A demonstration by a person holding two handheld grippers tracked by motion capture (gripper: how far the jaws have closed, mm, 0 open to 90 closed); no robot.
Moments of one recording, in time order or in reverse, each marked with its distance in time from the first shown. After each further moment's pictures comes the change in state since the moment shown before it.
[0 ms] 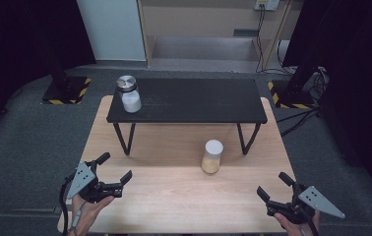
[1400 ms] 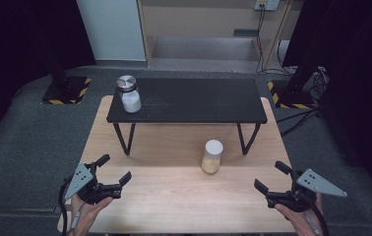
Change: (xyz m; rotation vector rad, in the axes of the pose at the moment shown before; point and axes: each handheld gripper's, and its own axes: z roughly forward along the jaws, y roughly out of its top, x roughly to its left) left arm 0.002 -0.003 -0.002 0.006 -0.014 -0.058; right arm -0.013 0.072 0.025 0.120 0.128 -0.040
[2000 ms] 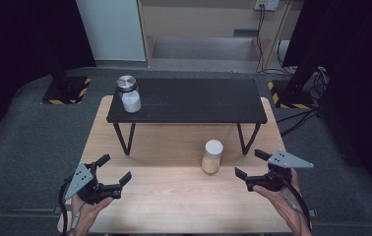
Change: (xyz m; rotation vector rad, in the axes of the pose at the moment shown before) left arm 0.000 -0.001 0.000 -0.002 0.001 -0.002; right arm -0.003 0.036 0.061 0.151 0.043 -0.027
